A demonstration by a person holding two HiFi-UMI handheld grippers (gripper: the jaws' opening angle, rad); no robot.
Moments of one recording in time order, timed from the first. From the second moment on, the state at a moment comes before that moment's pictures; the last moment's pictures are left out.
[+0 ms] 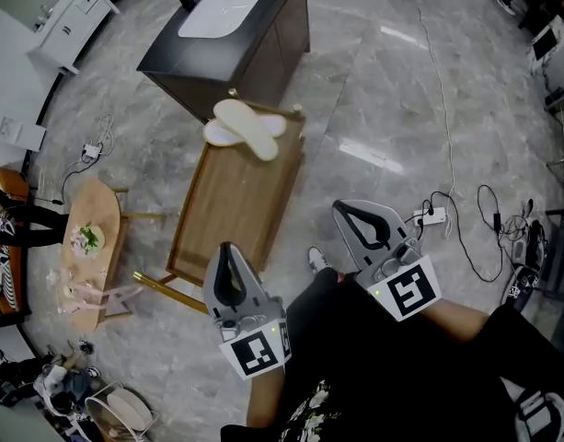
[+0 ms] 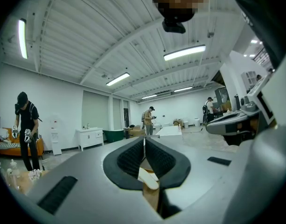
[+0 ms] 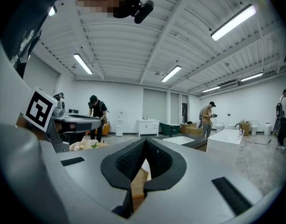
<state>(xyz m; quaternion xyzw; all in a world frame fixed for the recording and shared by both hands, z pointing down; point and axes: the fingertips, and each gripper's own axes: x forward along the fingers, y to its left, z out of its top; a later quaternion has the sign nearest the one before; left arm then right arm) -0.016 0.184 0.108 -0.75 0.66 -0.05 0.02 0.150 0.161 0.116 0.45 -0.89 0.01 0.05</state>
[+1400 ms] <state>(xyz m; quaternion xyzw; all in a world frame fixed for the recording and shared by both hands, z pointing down) -0.023 0.113 0.121 -0.77 0.63 -0.05 0.02 0.118 0.092 0.130 0.45 -0.89 0.02 0.04</state>
